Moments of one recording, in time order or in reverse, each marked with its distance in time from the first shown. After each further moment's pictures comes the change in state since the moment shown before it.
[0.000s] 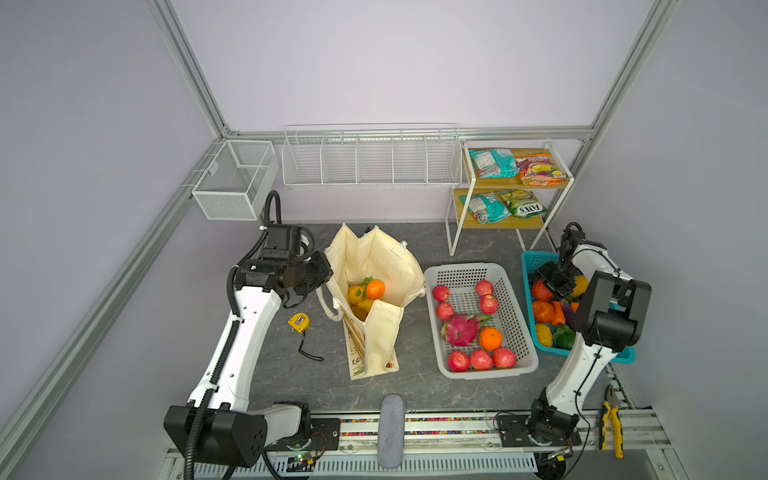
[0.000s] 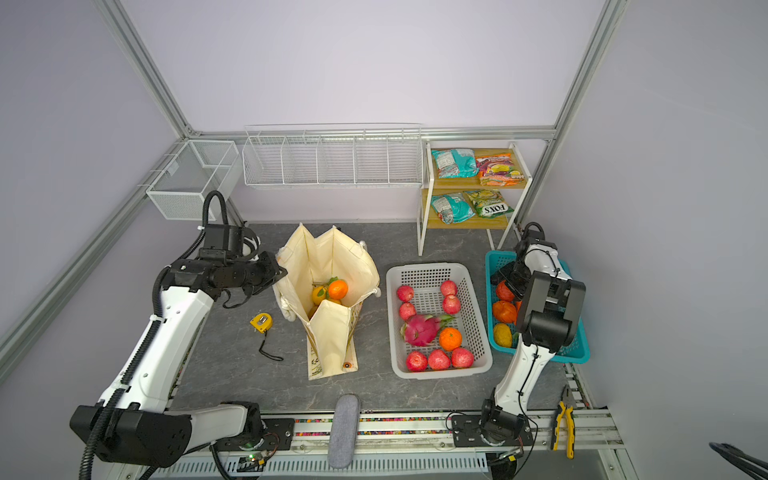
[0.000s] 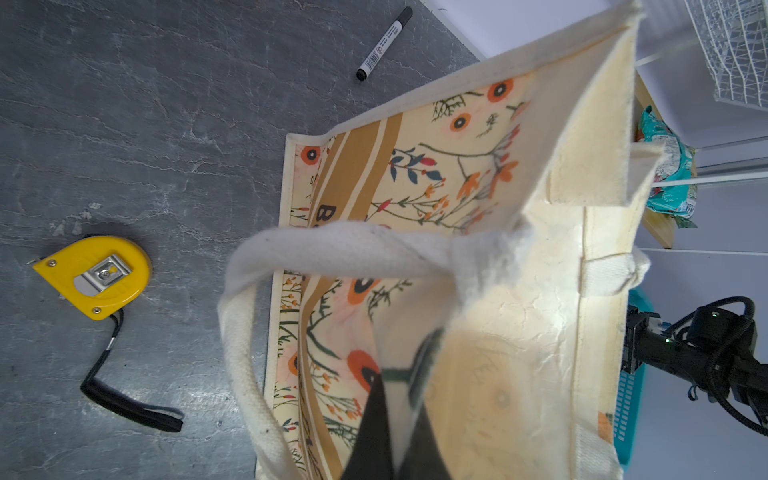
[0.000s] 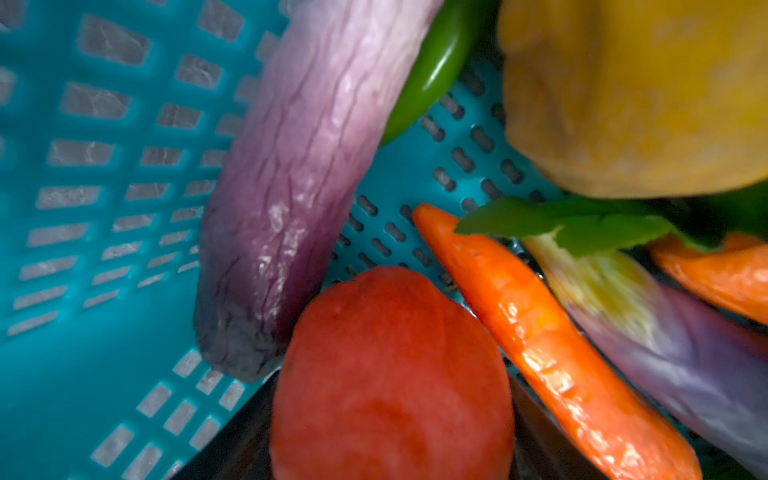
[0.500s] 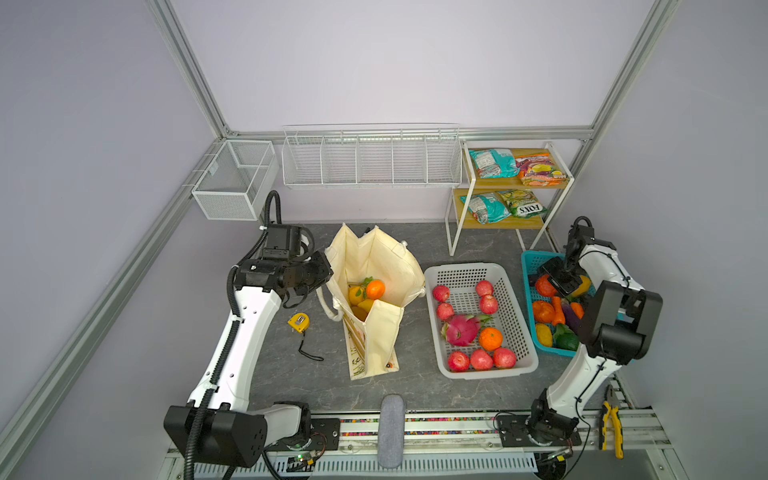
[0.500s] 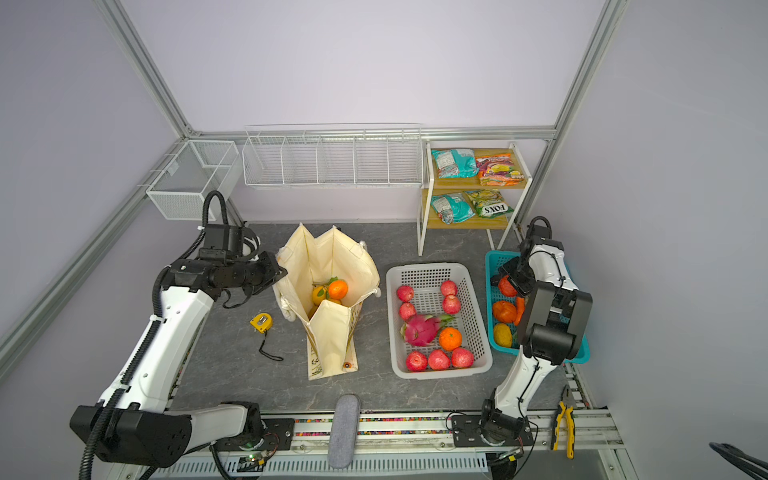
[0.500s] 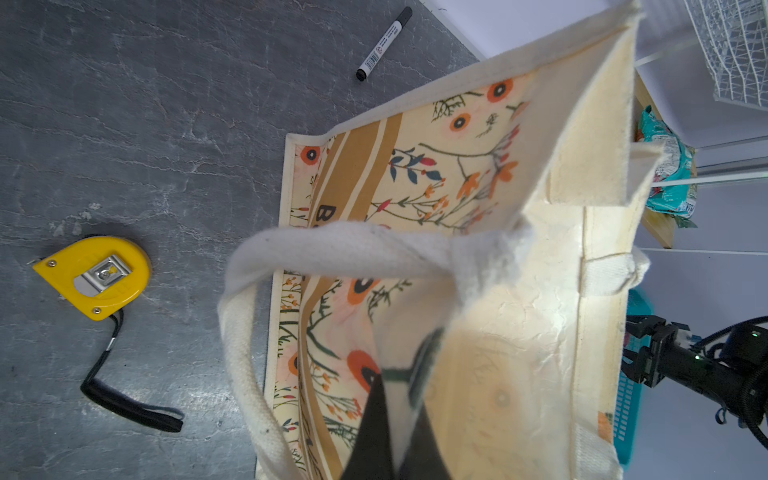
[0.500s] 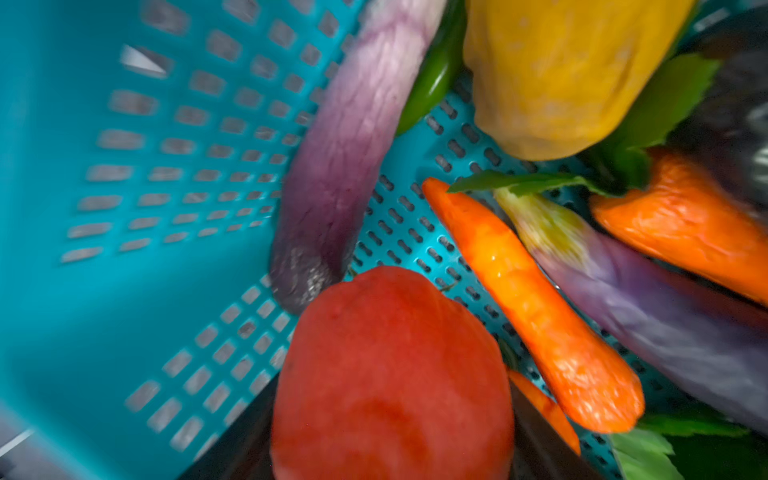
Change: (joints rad) left arm 0.000 0.000 0.000 0.000 0.000 0.001; right arm -0.002 -0.144 -0.039 -0.002 -0.015 0.000
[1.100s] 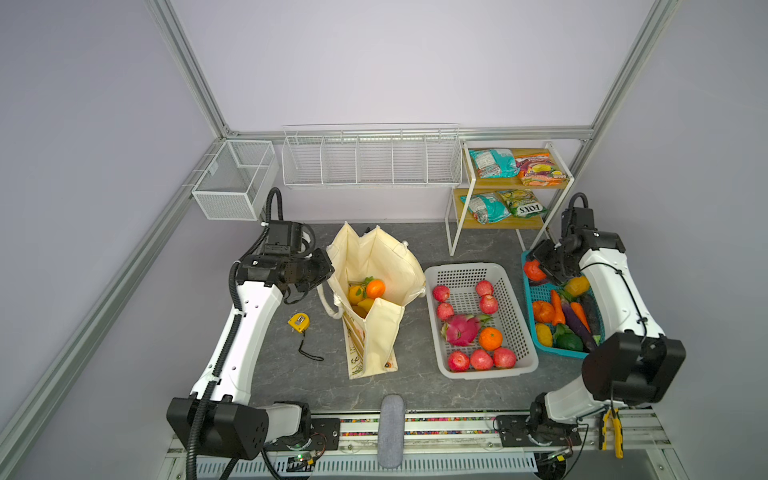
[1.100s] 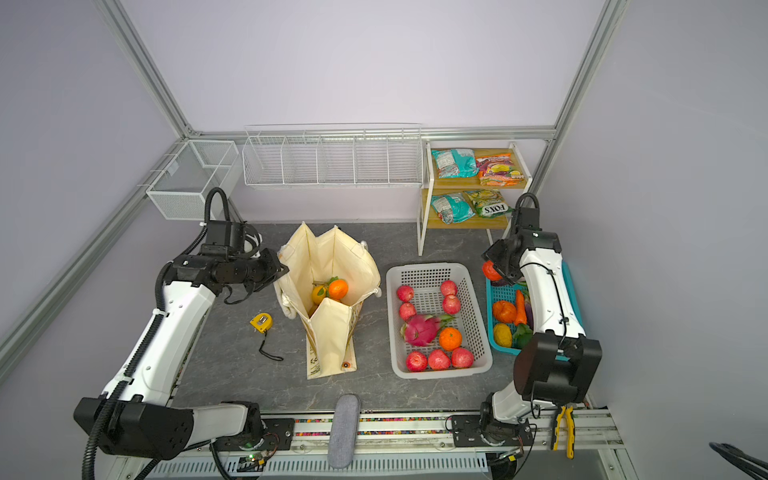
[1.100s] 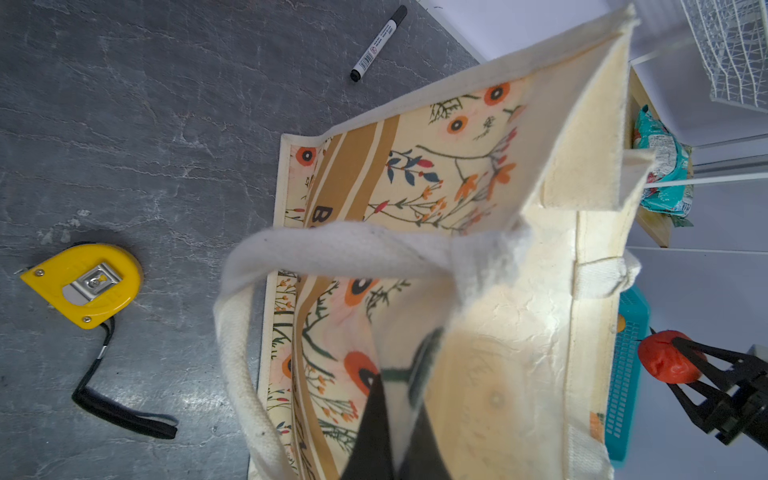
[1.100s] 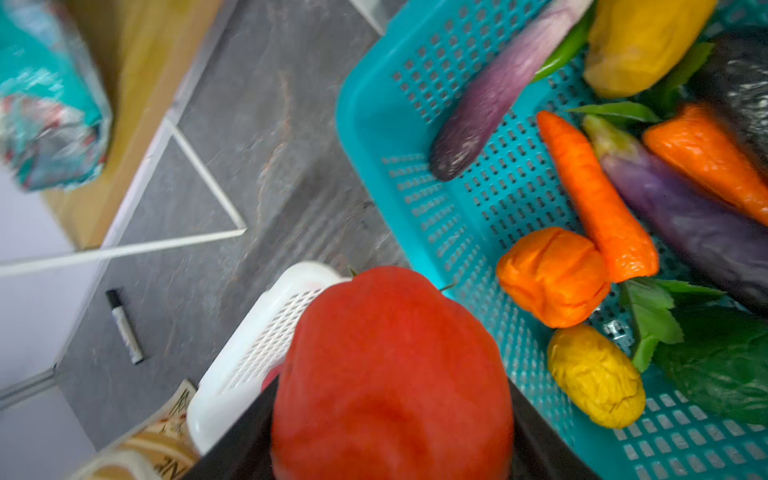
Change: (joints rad) left arm 0.000 0.039 0.034 0.001 0.013 0.004; right arm 0.224 -0.330 0.032 -0.126 -0.015 0.001
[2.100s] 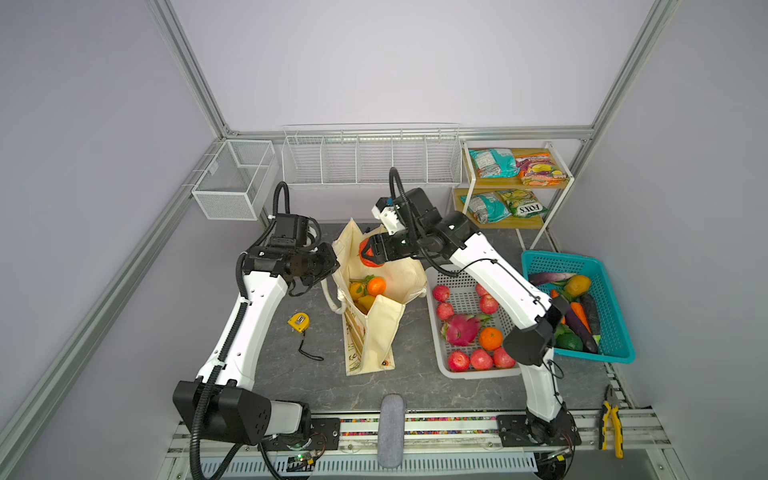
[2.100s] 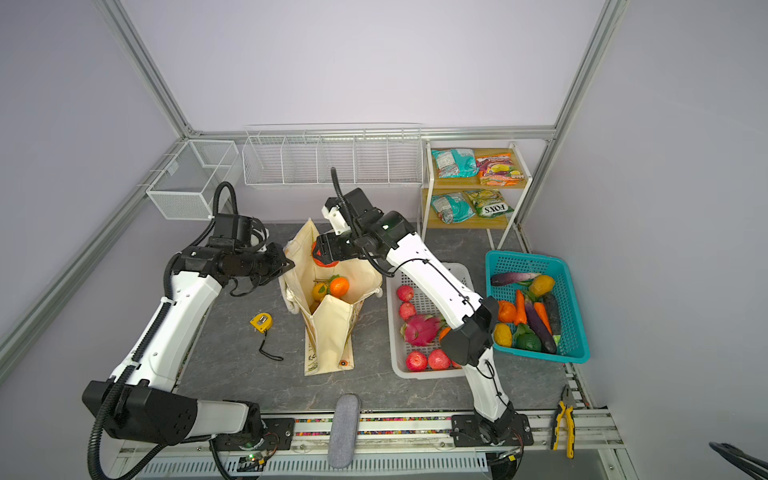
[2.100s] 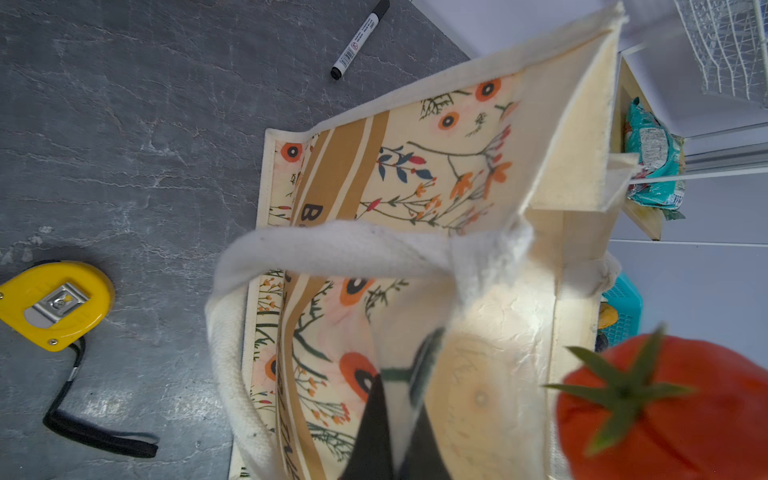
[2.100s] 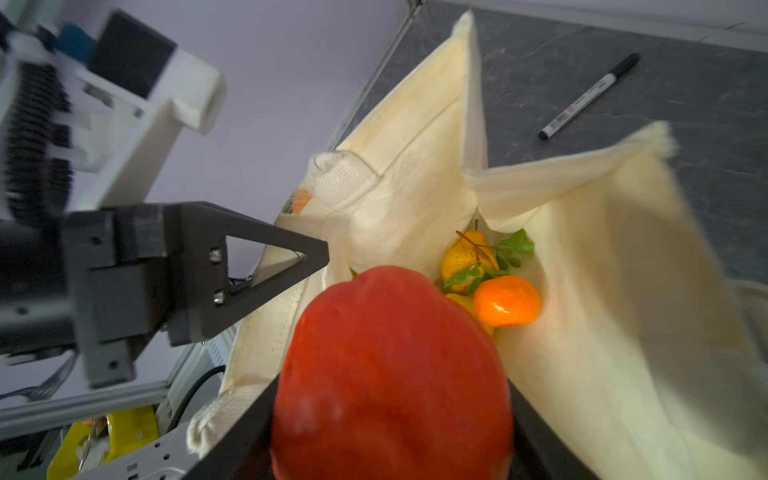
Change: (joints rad) left arm -0.026 0.063 0.052 0.006 0.014 -0.001; right arm 0.914 0.582 0.886 0.014 -0.216 -0.310
